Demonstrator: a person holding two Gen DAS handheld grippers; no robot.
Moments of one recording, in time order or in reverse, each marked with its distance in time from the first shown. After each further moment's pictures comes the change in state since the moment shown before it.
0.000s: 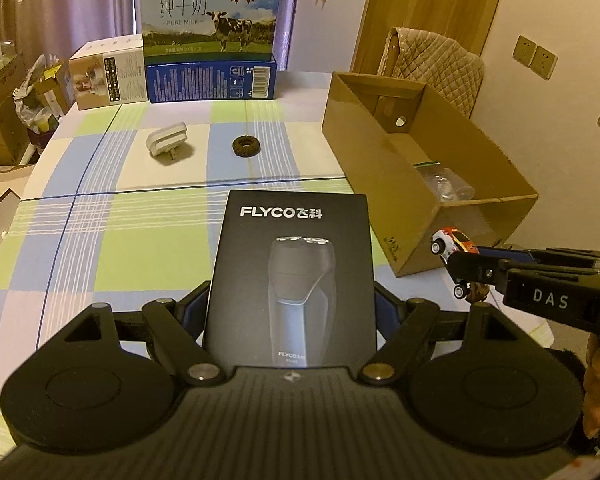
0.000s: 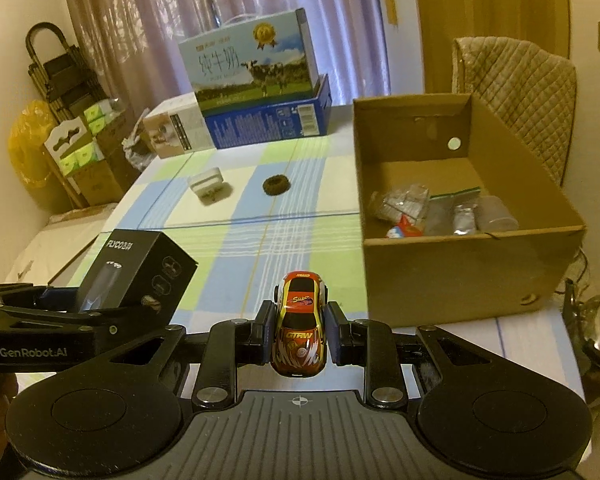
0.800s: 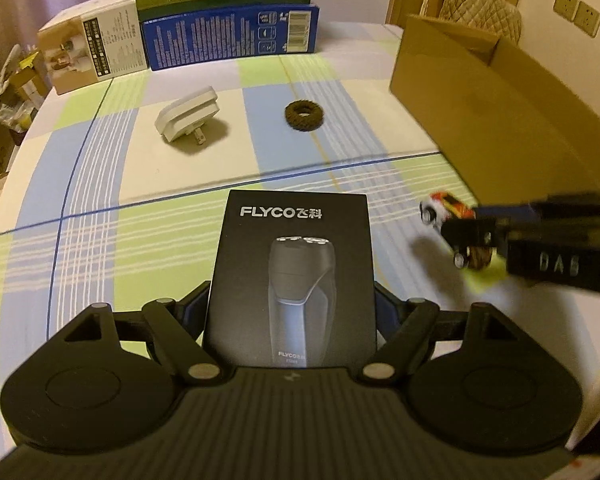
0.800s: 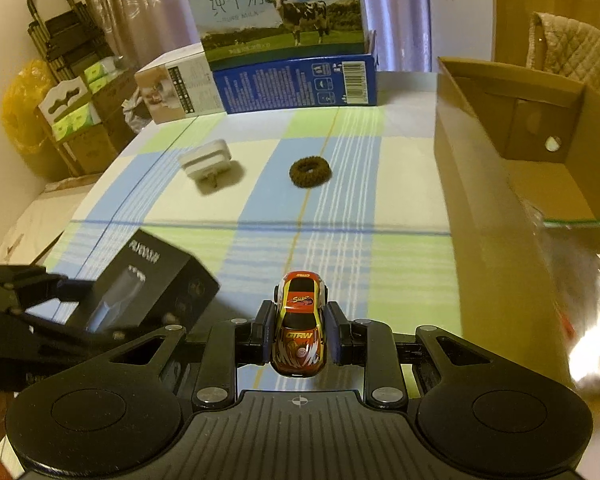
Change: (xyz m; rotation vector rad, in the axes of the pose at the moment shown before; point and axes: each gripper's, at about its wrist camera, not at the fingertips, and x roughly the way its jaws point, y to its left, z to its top) left arm 0.143 0.093 0.040 0.087 0.118 0.022; right arm 0.165 0.029 0.038 -0.074 0.109 0.035
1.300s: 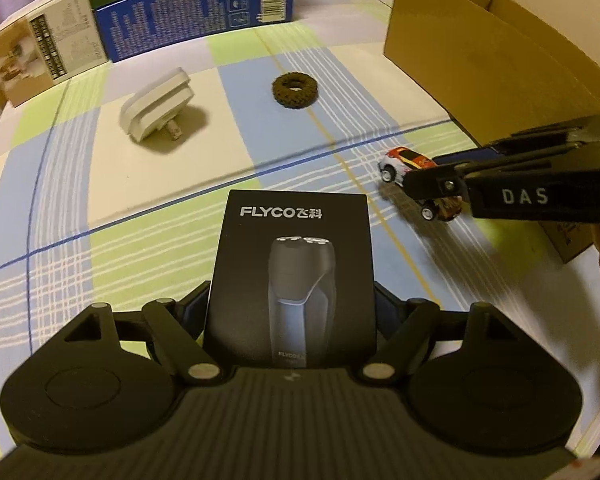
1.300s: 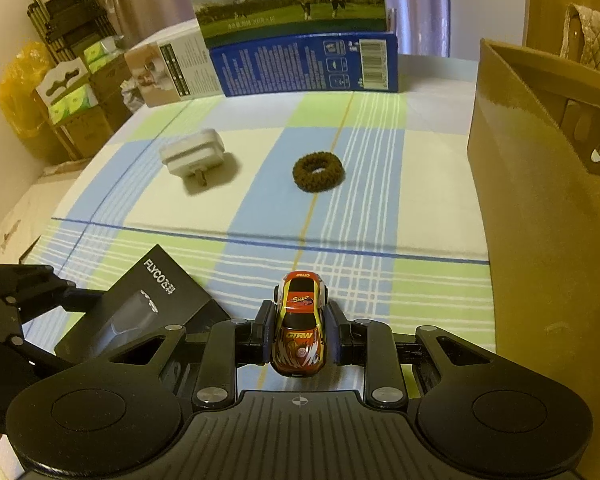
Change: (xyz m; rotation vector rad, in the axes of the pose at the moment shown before) left arm 0.061 0.025 0.019 0.126 0.078 -0.046; right arm 0.072 -0.007 0.038 -0.039 0.051 0.022
